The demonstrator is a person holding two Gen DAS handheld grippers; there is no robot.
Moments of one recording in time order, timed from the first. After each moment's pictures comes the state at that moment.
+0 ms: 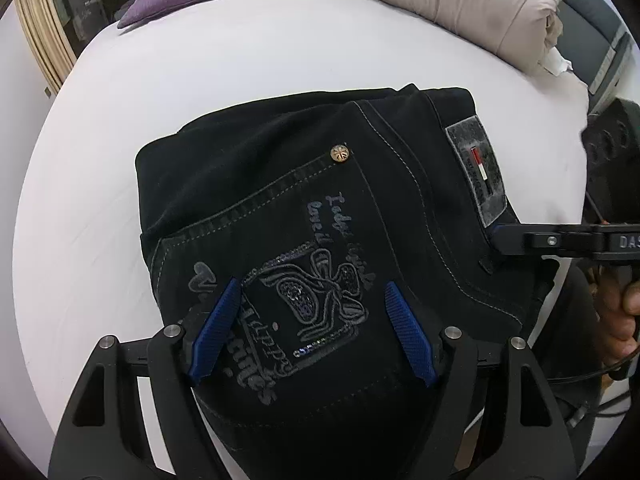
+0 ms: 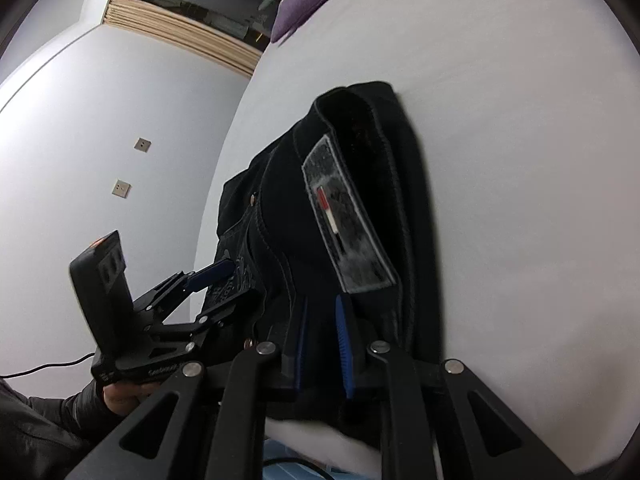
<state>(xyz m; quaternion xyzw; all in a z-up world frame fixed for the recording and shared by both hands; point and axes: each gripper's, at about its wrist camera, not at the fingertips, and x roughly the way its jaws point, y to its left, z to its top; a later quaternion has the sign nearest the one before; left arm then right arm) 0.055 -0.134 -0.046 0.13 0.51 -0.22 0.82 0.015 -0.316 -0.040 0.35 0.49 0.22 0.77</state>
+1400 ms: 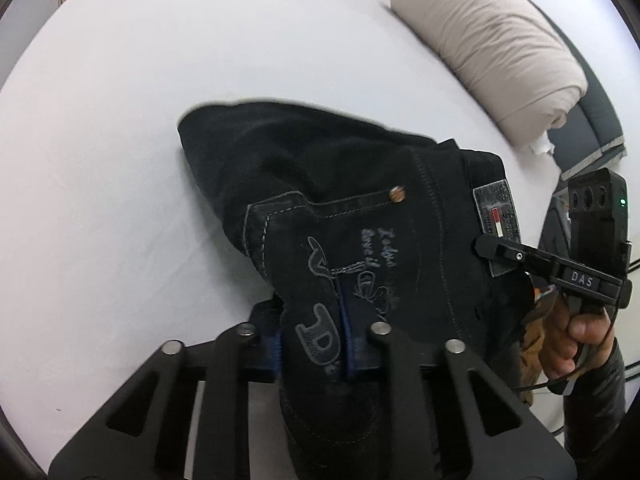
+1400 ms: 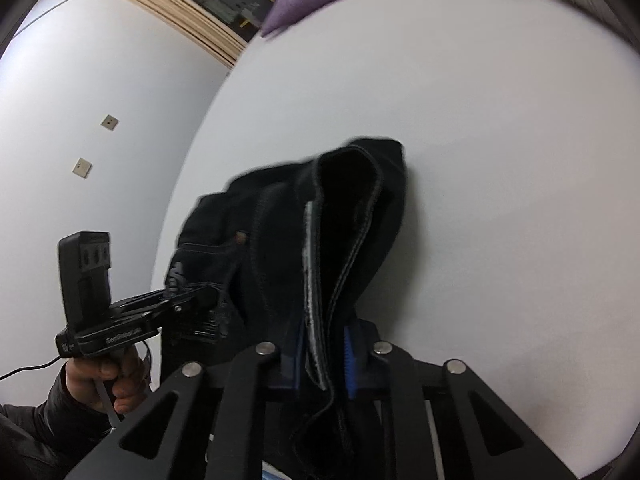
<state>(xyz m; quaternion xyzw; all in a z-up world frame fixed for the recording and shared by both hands) 0.118 -0.071 -0.037 -0.06 0.56 -0.26 0.78 0.056 -0.316 -0.008 0.25 0.50 0.18 0.81</state>
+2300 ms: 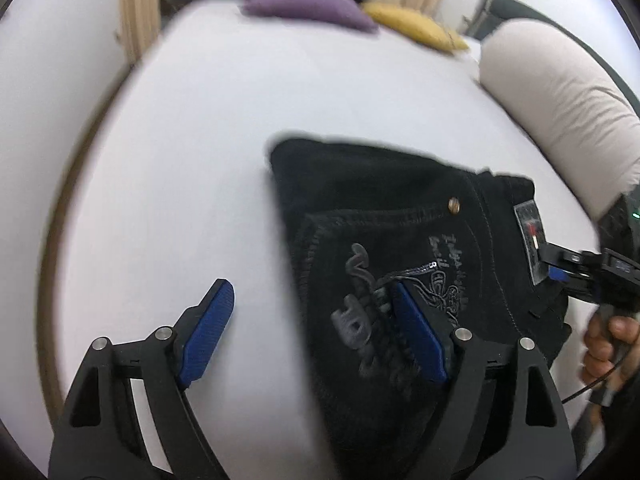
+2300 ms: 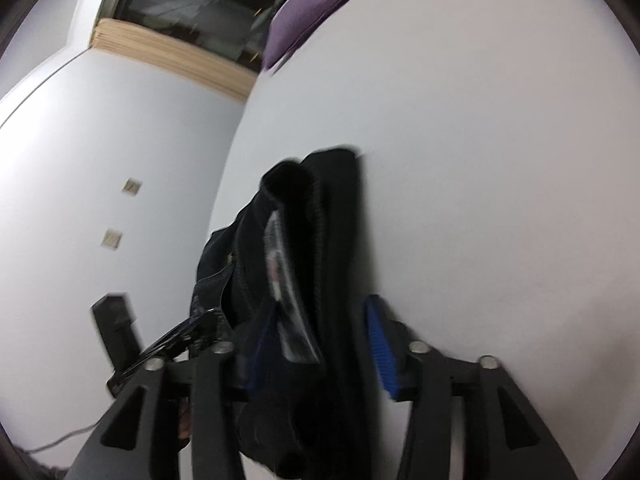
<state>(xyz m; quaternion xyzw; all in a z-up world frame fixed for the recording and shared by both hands) 0.211 0.043 -0.016 -0.01 0.45 -0.12 0.88 0.164 -0.326 -0.048 0.36 0.46 0.15 0.80</state>
